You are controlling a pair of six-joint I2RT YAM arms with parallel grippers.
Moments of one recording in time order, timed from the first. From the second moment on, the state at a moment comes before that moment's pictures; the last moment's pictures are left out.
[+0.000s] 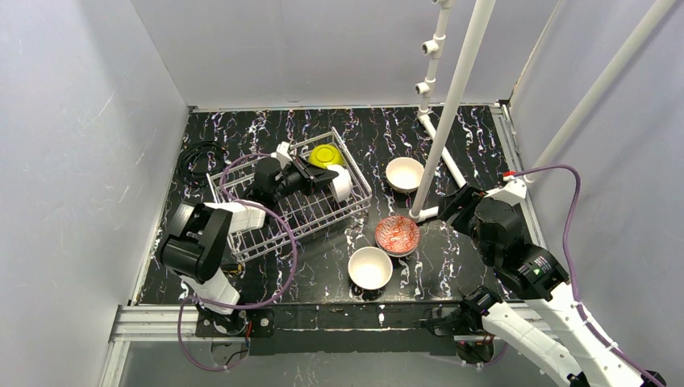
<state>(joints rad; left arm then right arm) -0.36 1.66 0.70 0.75 0.54 -1.36 0.66 0.55 0.80 -0.71 0.52 0.75</state>
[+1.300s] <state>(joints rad) -0.31 1.45 0.62 0.17 0.35 -1.02 0.66 0.52 0.80 -0.71 0.52 0.75</state>
